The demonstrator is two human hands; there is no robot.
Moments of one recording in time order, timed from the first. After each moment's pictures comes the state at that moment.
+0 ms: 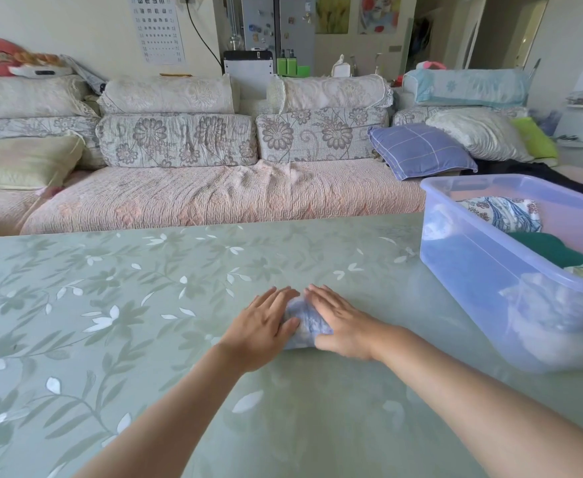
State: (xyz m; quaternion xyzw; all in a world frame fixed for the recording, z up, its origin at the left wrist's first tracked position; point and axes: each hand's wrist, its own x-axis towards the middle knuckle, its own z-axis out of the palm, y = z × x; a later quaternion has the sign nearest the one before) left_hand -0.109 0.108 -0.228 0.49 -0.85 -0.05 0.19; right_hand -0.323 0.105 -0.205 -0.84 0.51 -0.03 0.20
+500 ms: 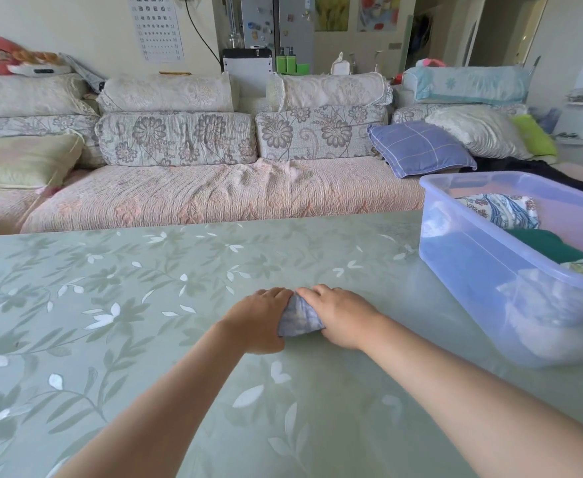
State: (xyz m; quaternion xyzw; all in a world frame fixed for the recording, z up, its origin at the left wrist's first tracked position) left_hand -0.111 0.102 -0.200 0.53 -0.84 -0.06 0.04; right_hand -0.309 0.098 -0.200 -0.86 0.50 0.01 -0.01
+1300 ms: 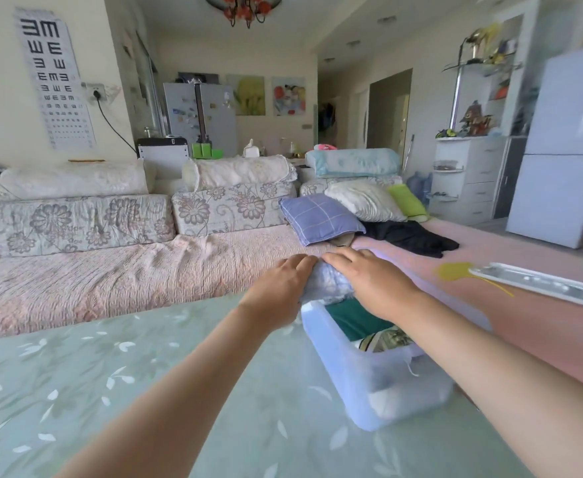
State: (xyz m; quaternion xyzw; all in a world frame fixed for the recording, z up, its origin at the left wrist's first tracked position) left_hand -0.370 0.092 -0.014 0.35 -0.90 0.08 0.23; right_hand -0.573 0.141 -0.006 -0.77 0.59 -0.13 -0.20
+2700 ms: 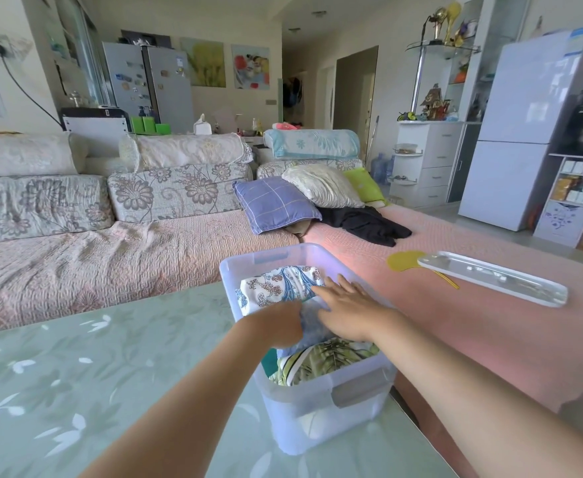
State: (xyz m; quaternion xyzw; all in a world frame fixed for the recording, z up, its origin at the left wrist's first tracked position) left_hand -0.522 0.060 -0.054 0.46 -0.87 -0.14 -0.03; right_hand -0.681 0.107 -0.052 -0.69 0.71 -0.03 0.13
